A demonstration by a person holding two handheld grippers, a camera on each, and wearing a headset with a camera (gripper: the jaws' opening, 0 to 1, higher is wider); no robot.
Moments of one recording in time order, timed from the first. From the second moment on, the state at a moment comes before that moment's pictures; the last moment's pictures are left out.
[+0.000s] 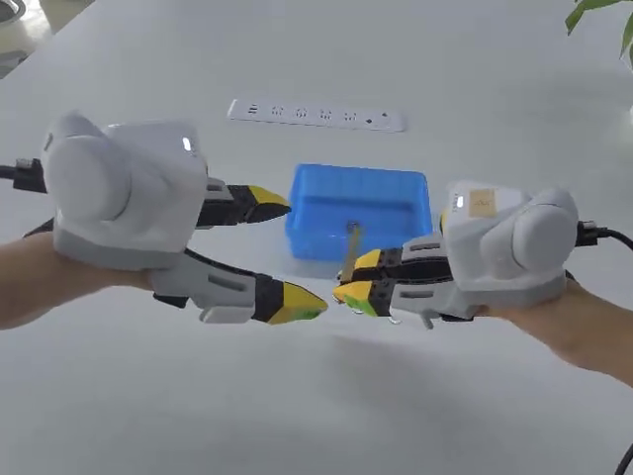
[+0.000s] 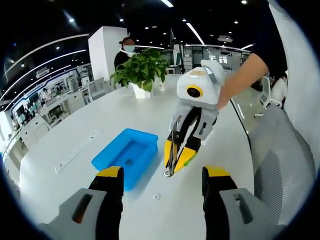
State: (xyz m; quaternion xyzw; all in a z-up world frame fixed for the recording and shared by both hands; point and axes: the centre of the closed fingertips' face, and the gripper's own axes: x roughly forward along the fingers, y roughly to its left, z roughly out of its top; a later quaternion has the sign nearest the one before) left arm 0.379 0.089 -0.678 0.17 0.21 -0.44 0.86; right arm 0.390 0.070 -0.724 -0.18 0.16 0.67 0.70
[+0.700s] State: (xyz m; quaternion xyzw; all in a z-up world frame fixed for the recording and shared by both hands) left arm 0.343 0.127 -0.692 0.13 0.23 -0.38 0.88; right arm 0.414 0.059 -0.678 -0.19 0.13 0.64 0.73
